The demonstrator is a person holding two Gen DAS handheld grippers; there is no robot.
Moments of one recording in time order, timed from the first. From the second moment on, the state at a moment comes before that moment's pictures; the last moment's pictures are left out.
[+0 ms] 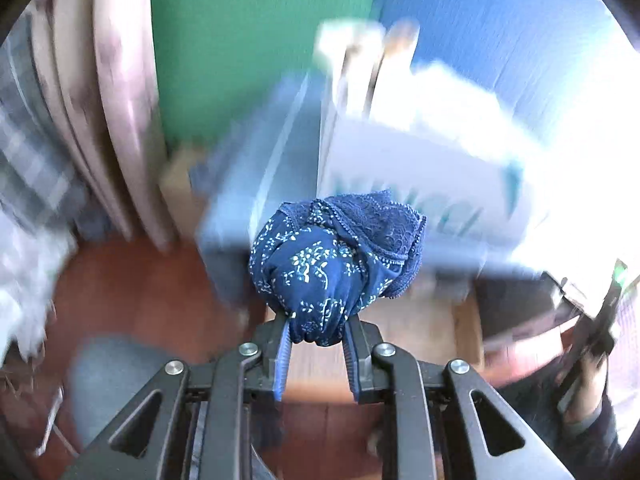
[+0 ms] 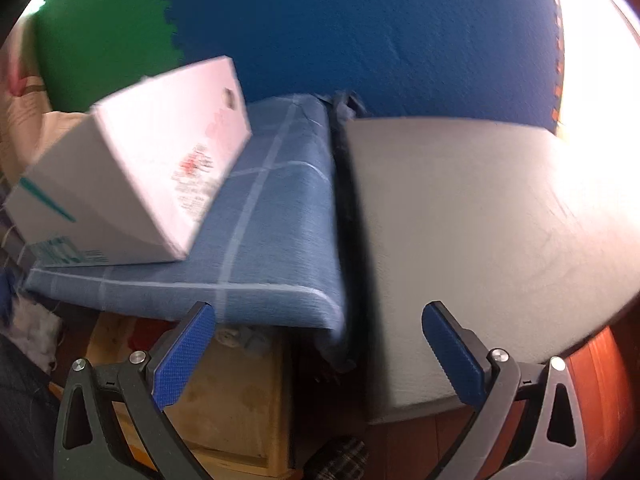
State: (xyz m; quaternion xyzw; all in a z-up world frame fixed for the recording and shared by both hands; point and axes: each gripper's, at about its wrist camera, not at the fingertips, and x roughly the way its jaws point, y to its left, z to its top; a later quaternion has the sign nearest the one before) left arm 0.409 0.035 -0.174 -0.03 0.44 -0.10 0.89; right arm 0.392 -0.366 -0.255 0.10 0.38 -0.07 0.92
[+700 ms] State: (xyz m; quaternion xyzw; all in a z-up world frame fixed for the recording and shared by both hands) left arm 0.439 -0.066 0.018 0.12 0.09 -0.07 0.99; right arm 0.363 -0.290 -0.203 -0.04 0.21 -0.04 0.98
